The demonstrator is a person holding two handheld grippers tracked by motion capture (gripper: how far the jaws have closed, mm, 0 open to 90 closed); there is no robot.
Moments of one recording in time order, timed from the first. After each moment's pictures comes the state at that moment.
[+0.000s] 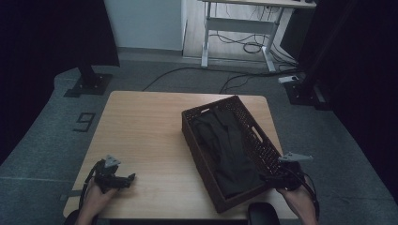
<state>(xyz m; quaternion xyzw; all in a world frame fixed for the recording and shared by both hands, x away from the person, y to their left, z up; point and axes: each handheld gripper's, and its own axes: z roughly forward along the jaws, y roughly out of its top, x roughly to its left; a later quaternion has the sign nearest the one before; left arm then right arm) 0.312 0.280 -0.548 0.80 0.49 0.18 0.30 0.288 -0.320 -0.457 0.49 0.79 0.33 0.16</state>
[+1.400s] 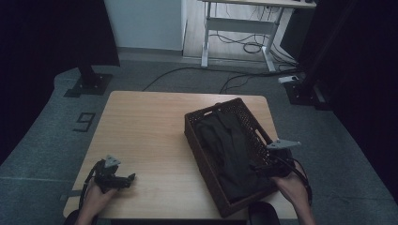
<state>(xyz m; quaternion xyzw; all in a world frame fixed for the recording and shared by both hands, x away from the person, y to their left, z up) 0.312 0.280 -0.548 0.80 0.49 0.18 0.30 0.317 -0.283 -0.425 0.43 0.81 0.34 0.18</state>
